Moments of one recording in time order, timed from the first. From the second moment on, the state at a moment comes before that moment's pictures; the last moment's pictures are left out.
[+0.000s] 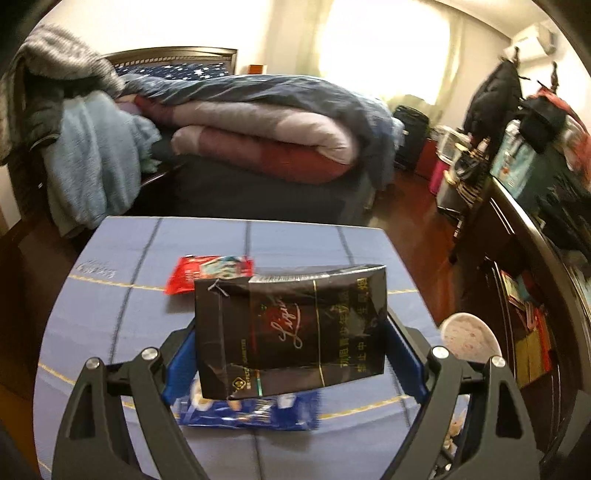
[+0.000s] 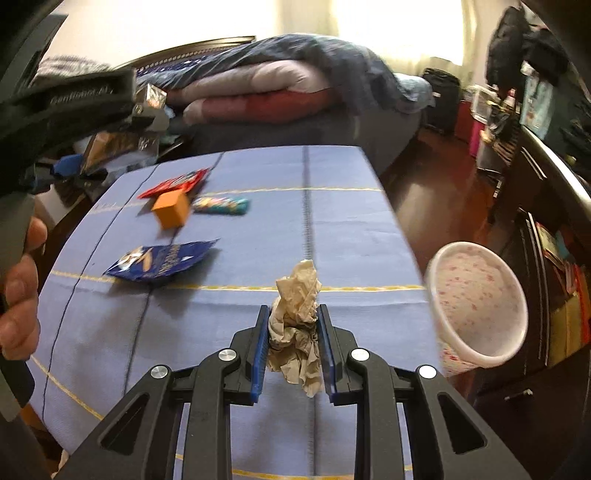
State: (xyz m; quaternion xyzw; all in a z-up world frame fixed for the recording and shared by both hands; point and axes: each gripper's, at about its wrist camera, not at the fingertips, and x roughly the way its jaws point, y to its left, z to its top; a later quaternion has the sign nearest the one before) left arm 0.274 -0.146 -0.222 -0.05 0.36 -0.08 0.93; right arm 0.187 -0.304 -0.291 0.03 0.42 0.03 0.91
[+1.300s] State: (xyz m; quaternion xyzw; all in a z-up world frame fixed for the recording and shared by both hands) left arm 0.261 -0.430 -0.247 0.09 0.35 -0.29 0.89; right arm 0.170 -0.532 -0.297 0.12 0.37 -0.18 0.90
